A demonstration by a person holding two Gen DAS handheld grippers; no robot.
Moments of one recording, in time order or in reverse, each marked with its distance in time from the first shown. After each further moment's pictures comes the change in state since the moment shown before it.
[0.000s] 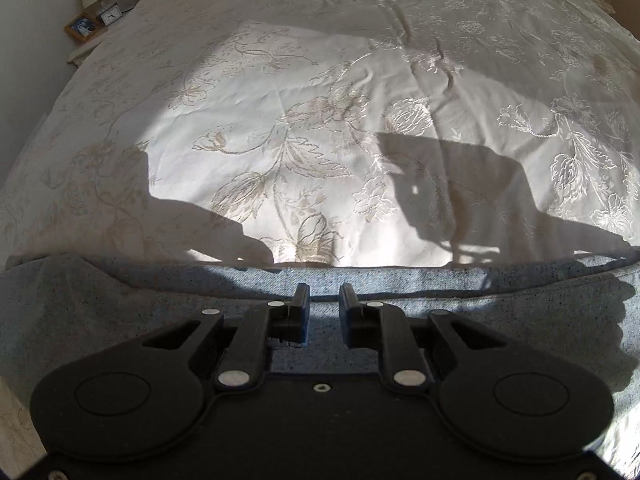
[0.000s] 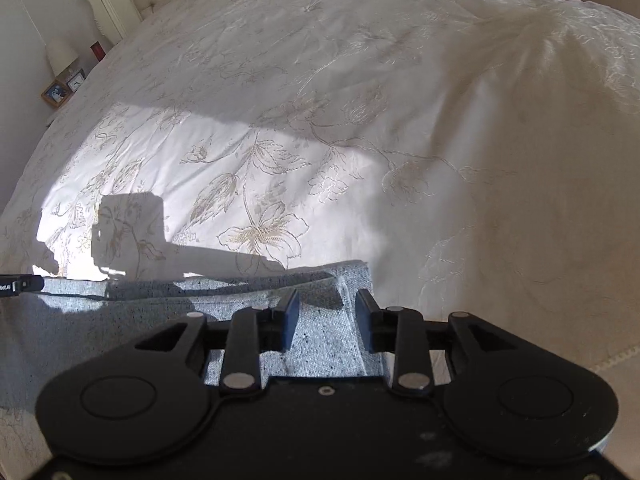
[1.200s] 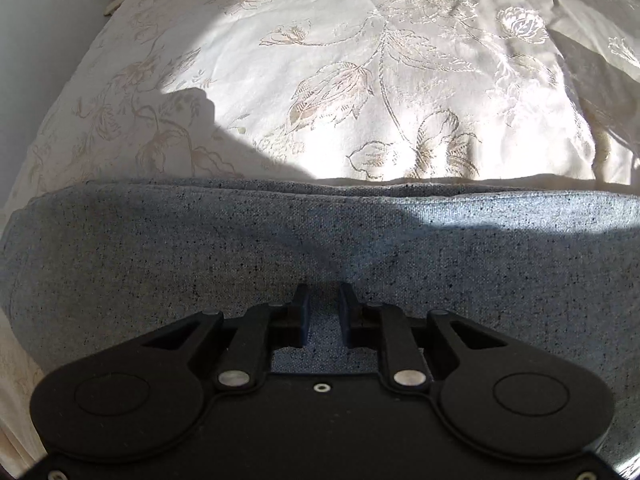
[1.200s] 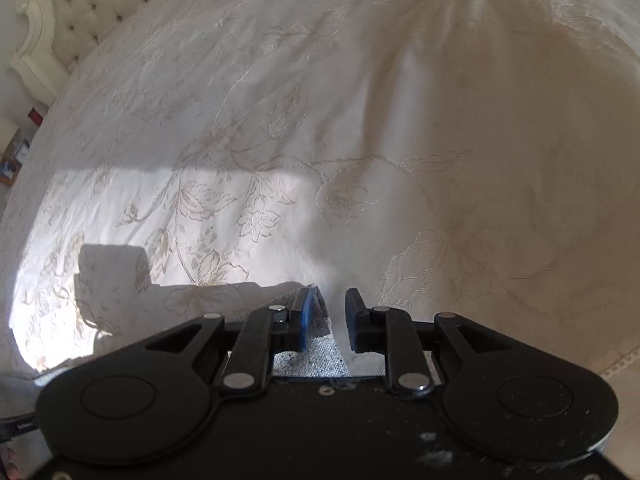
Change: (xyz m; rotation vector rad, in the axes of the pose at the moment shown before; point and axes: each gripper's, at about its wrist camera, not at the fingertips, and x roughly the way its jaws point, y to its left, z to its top) left arm 0.067 0.039 -0.033 -0.021 0.151 0.154; right arm 0.018 -0.041 0.019 0.293 -0.023 -0.058
